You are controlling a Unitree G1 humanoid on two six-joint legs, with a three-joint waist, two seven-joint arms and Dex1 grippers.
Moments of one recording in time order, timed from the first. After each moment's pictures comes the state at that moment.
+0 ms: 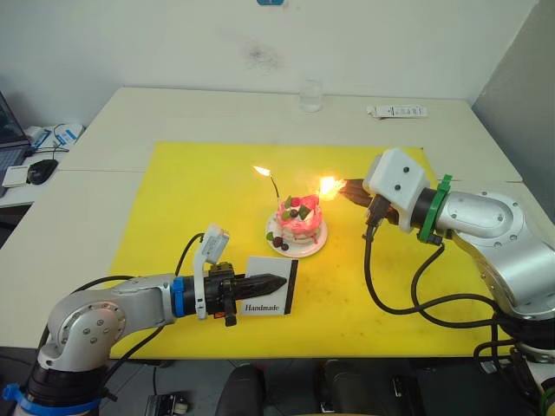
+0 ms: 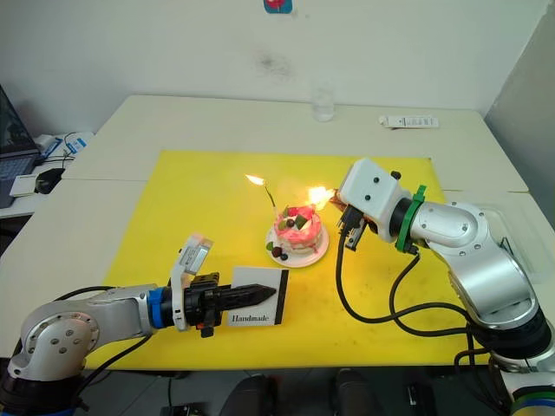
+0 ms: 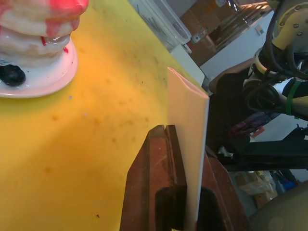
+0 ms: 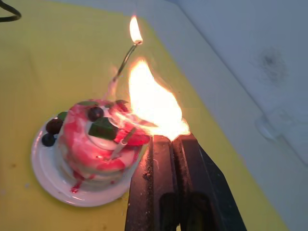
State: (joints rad) left arm -0.14 0.70 0.11 -0.46 -1.27 1.10 -0.60; right arm -0.60 -0.71 0.17 -0.58 0.20 0.74 0.66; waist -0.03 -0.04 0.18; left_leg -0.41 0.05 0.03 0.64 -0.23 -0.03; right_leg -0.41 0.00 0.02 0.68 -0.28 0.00
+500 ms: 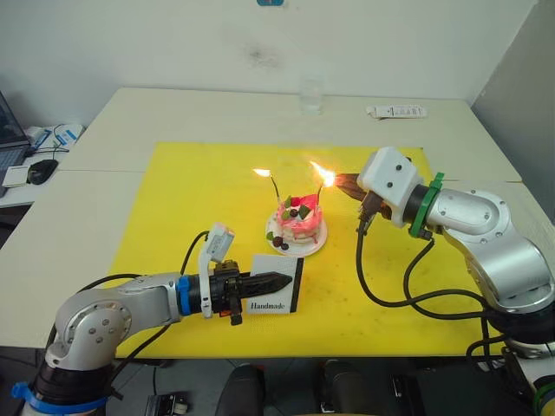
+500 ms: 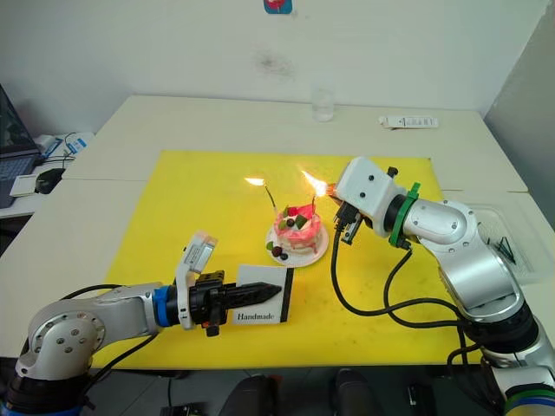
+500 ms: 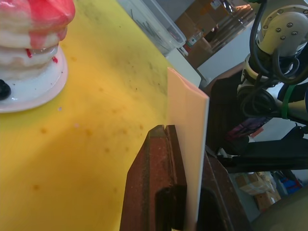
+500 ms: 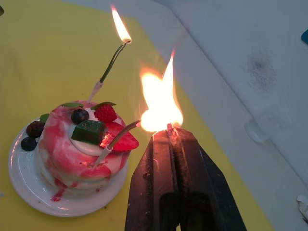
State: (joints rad) left arm -0.17 0.68 0.10 -0.47 -1.27 1.10 -0.58; right arm -0.60 -0.67 0.21 -0.53 0.14 0.67 0.65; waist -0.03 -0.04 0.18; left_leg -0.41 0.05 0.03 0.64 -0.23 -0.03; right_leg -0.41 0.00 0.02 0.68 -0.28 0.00
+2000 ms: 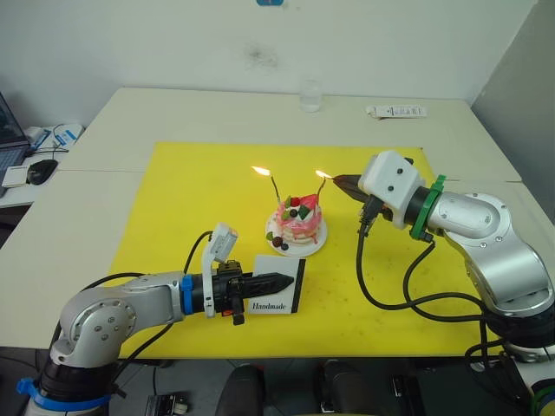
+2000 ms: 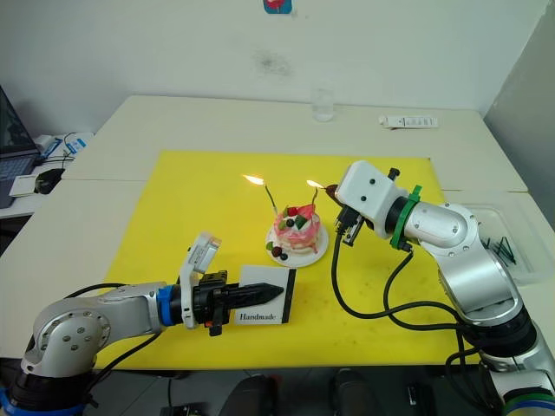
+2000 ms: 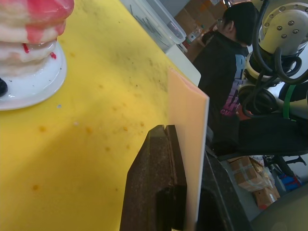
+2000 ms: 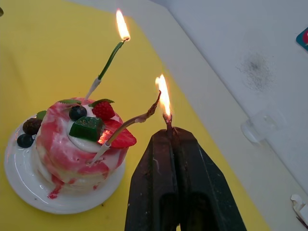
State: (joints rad) left arm -0.17 0.68 0.08 -0.46 -1.24 1.10 -0.60; right arm -0.58 -0.66 0.18 -0.55 0.10 0.66 0.67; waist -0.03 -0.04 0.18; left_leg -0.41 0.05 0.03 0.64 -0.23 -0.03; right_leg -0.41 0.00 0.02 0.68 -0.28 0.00
